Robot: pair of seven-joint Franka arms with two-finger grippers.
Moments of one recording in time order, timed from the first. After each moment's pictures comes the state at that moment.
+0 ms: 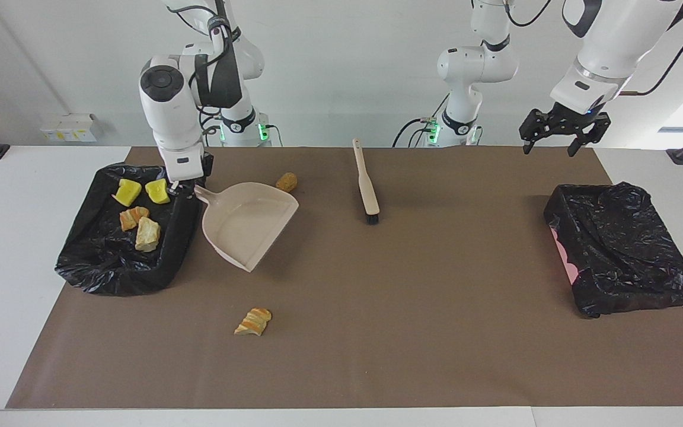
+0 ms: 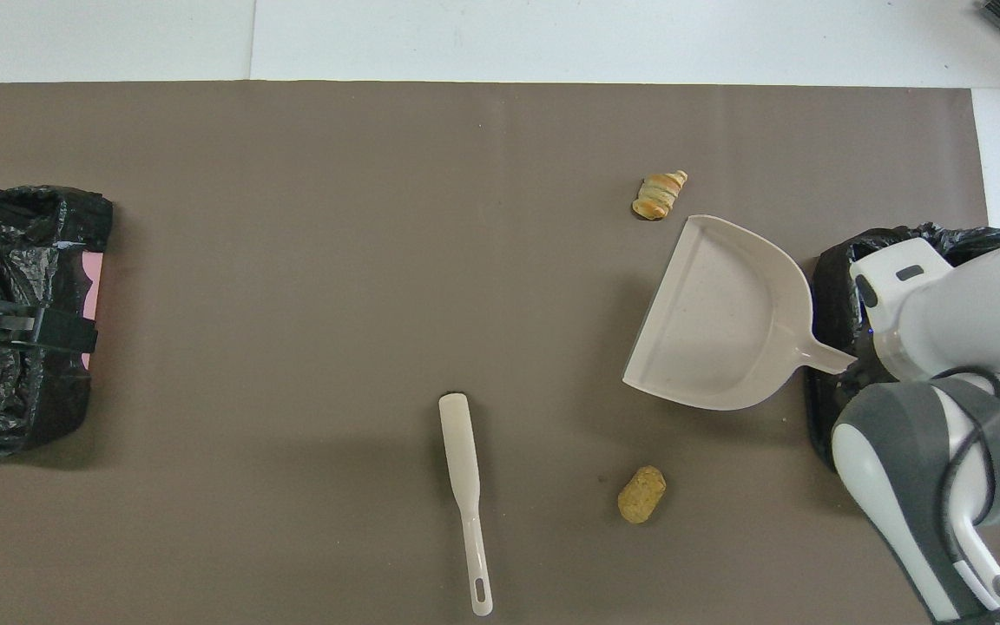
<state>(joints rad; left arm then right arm) -0.06 -0.12 -0.04 -1.72 0.02 1.58 0.07 0.03 -0.08 0.14 -2.12 -0.10 1.92 -0.74</state>
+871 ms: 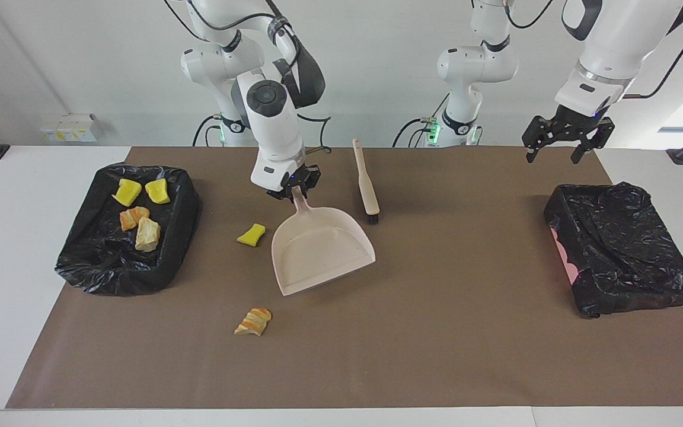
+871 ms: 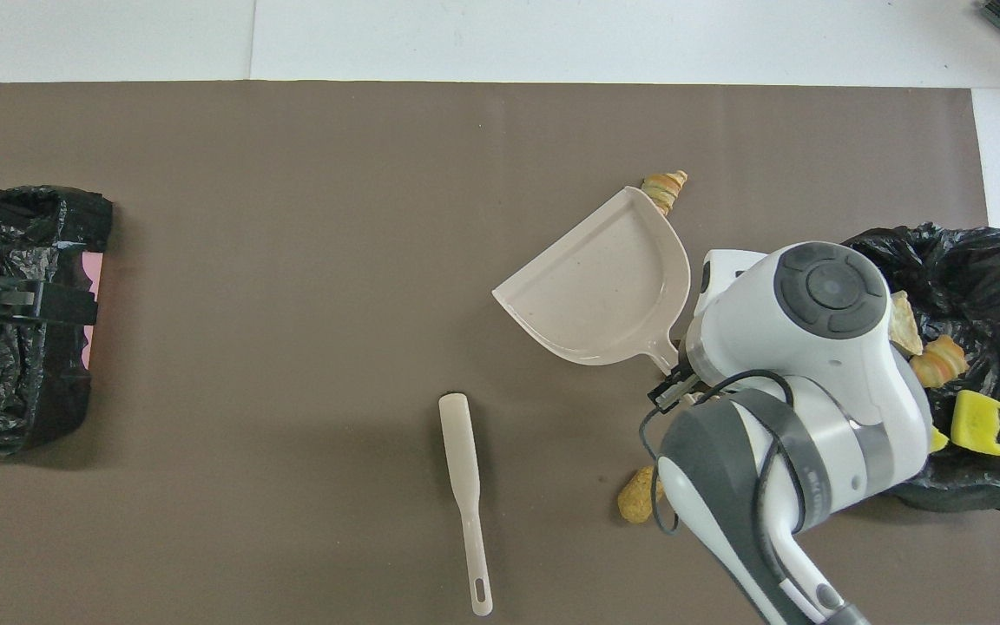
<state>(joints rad) -0.06 -0.11 -0.04 -1.72 0.02 1.66 0.02 0.30 0.13 0.14 -1.87 0.12 1.89 0.11</state>
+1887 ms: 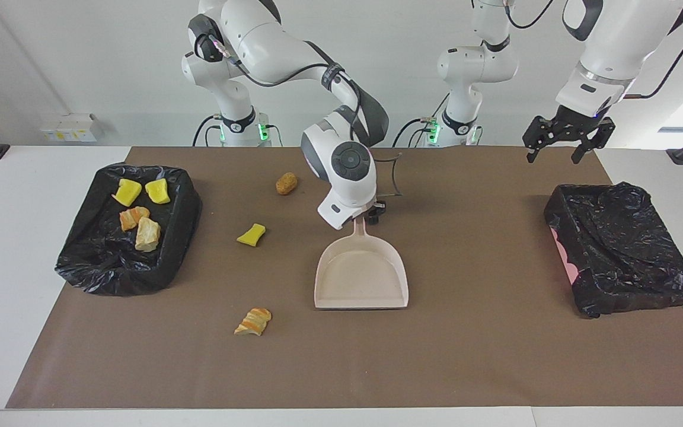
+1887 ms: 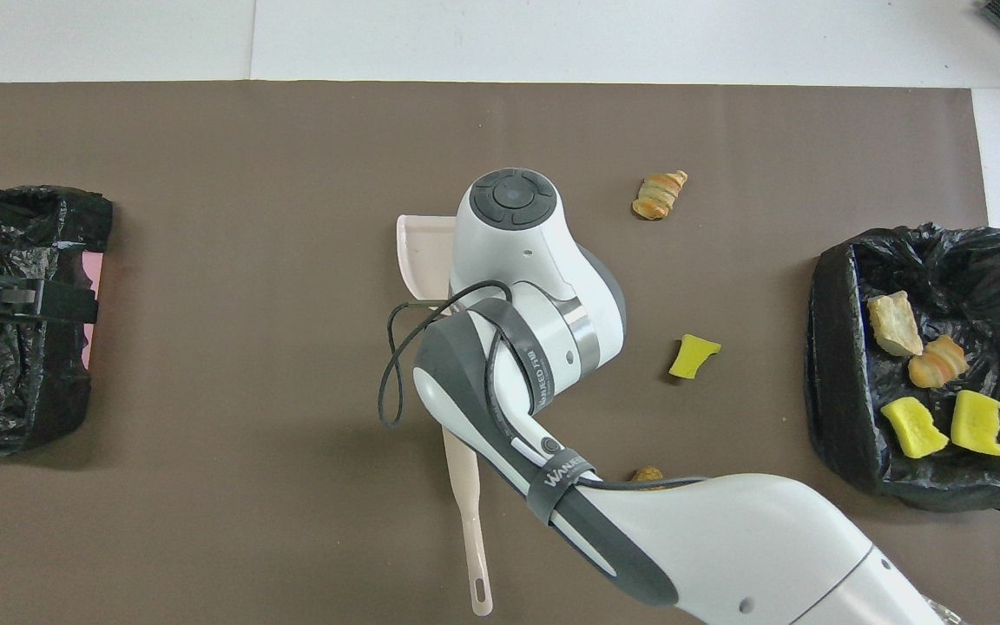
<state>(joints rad) -0.06 -0.11 -0.04 -1.72 0.02 1.66 0.02 0.49 0.59 0.14 -1.38 0.18 1.78 0.60</state>
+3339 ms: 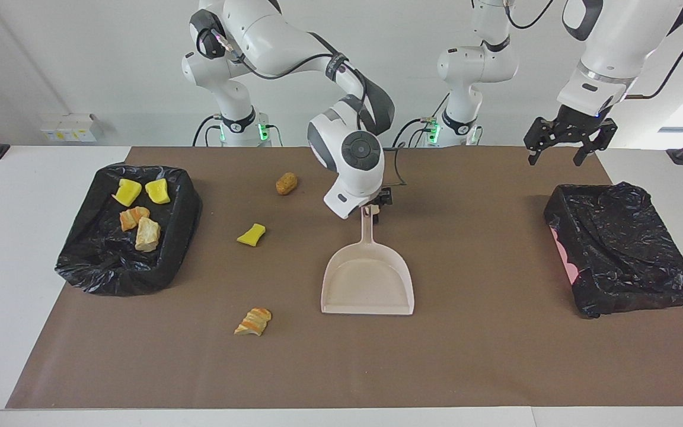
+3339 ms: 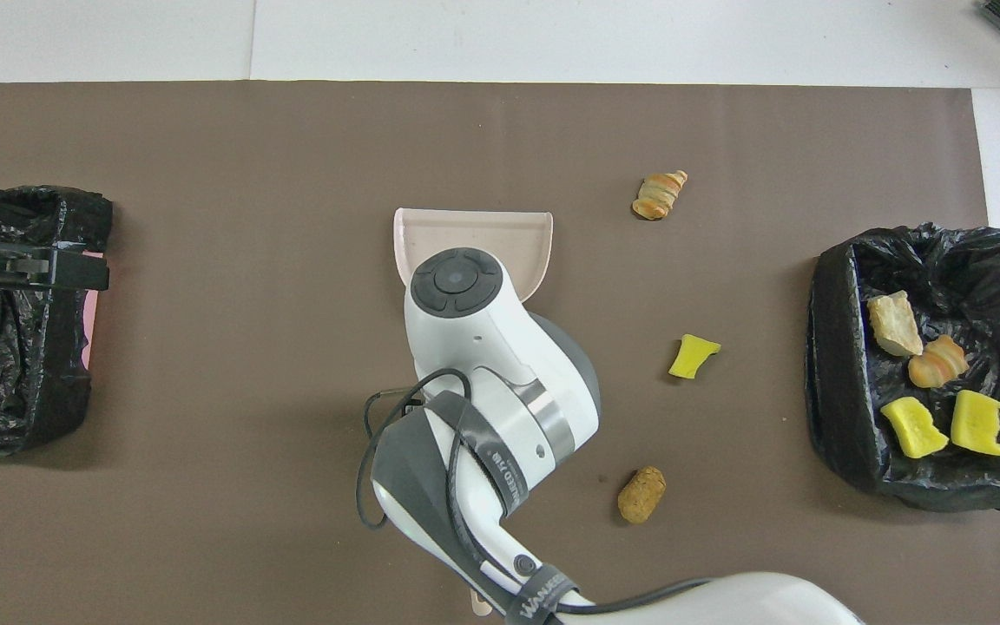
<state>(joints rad) -0.06 -0.06 -0.05 -1.71 0.01 1.79 0.02 0.59 0.39 0.15 -1.61 0.19 1.70 0.60</state>
